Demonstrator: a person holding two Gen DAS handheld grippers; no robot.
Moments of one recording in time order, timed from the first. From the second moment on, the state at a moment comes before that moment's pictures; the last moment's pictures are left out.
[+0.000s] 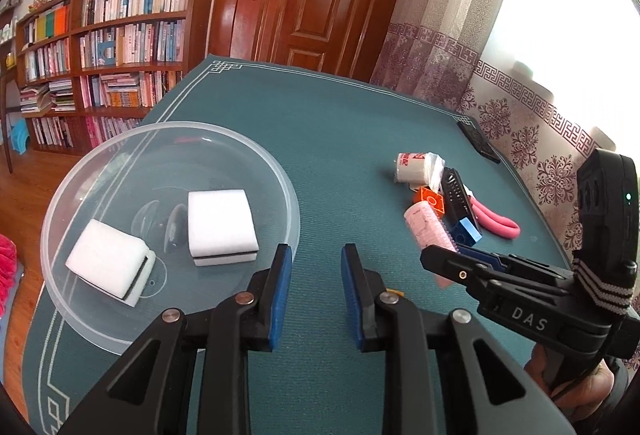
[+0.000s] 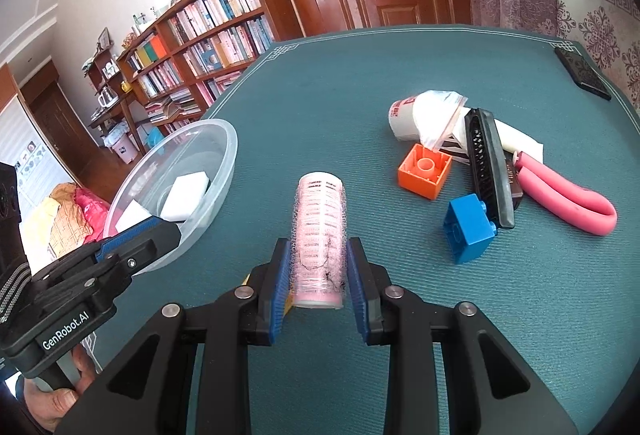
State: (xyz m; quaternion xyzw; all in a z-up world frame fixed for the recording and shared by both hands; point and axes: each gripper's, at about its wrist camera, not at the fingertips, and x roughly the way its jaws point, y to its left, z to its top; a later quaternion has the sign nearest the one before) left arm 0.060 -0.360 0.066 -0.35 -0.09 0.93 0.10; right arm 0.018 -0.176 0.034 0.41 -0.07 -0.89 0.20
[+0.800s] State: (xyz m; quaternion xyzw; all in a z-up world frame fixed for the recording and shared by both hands) left arm 0.055 -0.301 0.024 -0.42 -0.02 0.90 0.13; right arm 0.024 -0.140 0.025 0.41 -0.11 -0.89 0.18
